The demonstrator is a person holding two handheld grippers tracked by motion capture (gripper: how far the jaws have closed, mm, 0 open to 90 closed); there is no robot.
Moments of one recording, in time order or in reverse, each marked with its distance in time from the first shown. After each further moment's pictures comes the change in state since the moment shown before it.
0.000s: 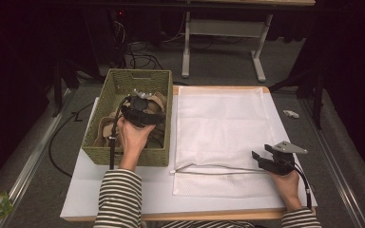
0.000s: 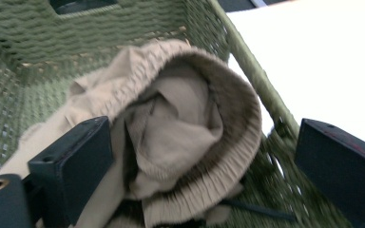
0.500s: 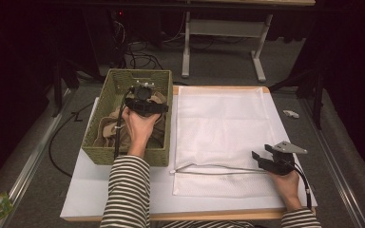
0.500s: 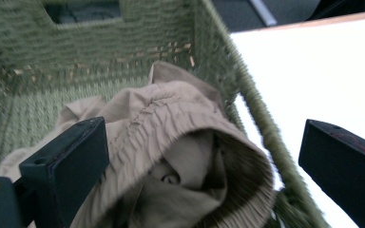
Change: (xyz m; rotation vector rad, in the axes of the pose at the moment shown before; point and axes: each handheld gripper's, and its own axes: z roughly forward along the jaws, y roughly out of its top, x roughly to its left) left arm -0.002 0.005 0.042 0.055 0.044 -0.074; right arm 0.000 0.000 0.000 0.003 -0.001 -0.004
